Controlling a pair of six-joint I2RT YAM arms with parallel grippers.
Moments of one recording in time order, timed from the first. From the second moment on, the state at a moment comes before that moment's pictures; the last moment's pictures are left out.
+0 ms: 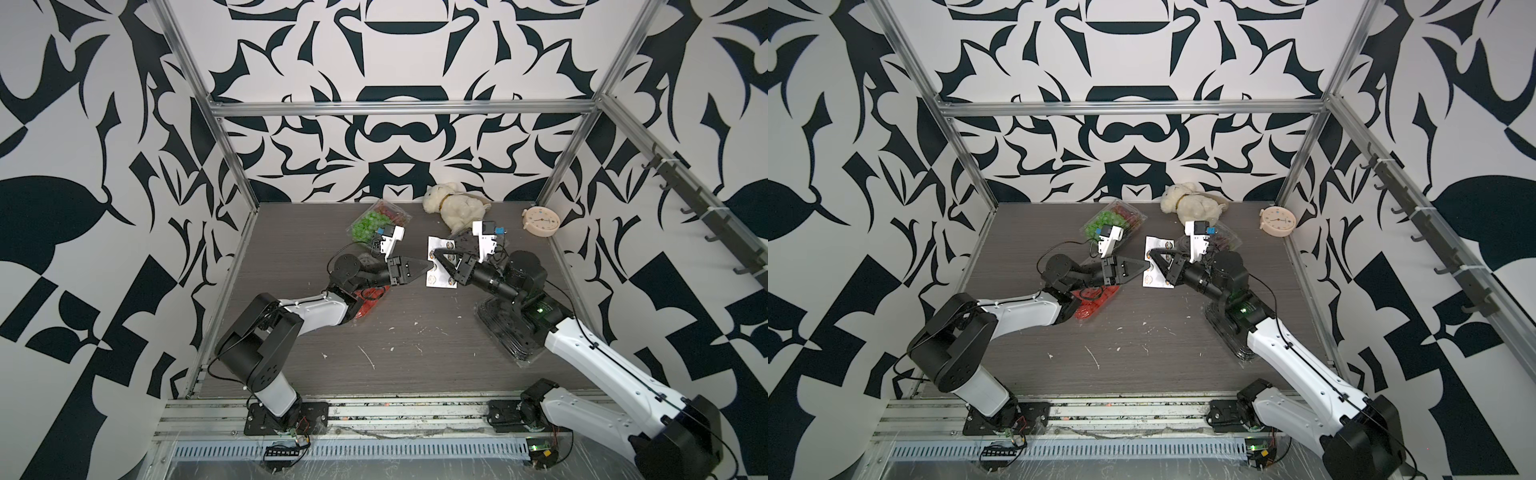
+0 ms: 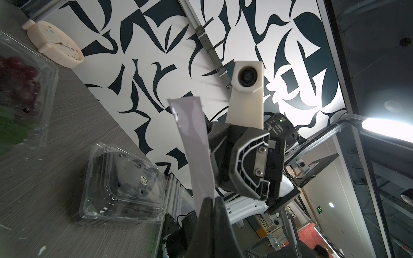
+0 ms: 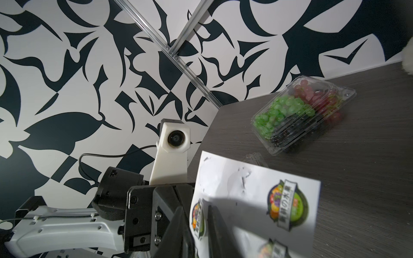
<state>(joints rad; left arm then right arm) -0.66 1.64 0.78 1.23 0.85 -1.29 0.51 1.01 0.76 0.18 -0.42 0.77</state>
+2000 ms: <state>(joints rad) -0.33 1.64 0.80 1.19 0.87 -1.38 -0.03 1.53 0.97 0.02 -0.51 0.79</state>
